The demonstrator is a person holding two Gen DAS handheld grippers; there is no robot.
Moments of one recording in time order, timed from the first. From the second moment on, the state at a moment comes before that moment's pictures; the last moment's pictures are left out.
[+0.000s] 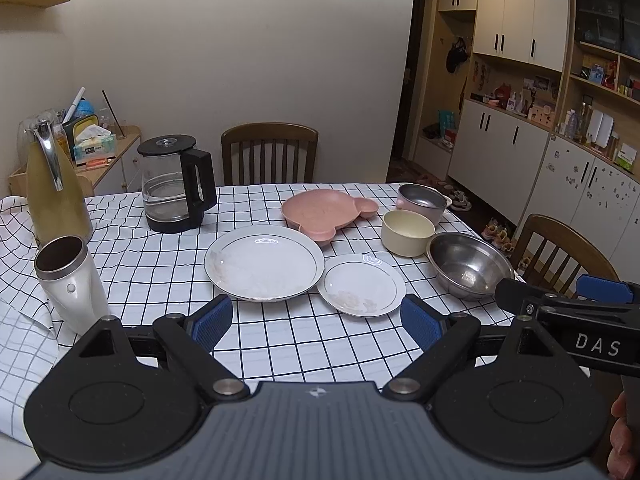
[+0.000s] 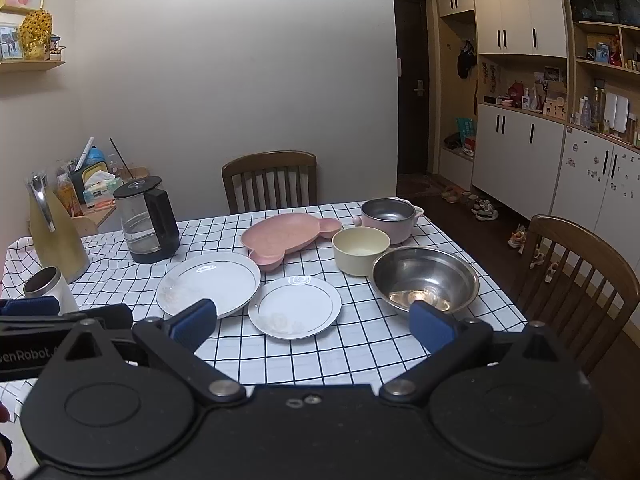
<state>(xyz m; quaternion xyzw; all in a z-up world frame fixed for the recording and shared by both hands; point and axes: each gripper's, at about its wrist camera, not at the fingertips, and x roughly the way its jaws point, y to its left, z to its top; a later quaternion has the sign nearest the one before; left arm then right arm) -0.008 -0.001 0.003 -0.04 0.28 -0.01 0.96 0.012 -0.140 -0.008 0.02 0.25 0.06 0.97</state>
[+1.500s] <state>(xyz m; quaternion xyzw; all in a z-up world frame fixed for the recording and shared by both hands) -0.004 0.009 0.002 -0.04 0.28 -0.02 0.96 0.010 -0.128 -0.004 0.02 0.23 0.04 0.97</state>
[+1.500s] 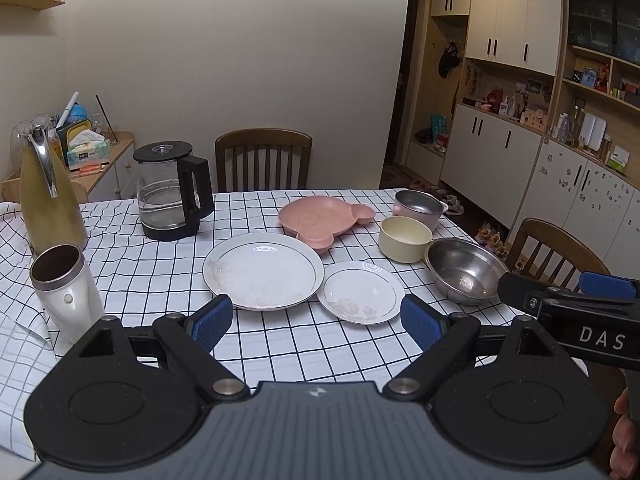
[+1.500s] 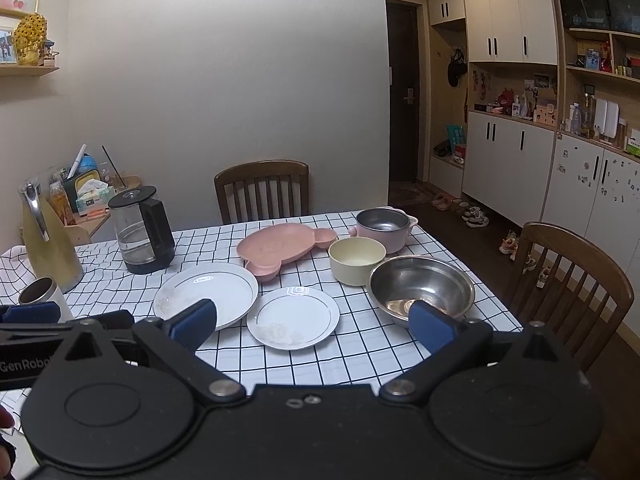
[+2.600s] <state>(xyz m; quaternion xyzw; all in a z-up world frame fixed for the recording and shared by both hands) 0.144 0.058 -0.050 -0.10 0.36 0.08 0.92 0.176 -0.090 -0.043 -0.05 0.30 0.17 0.94</state>
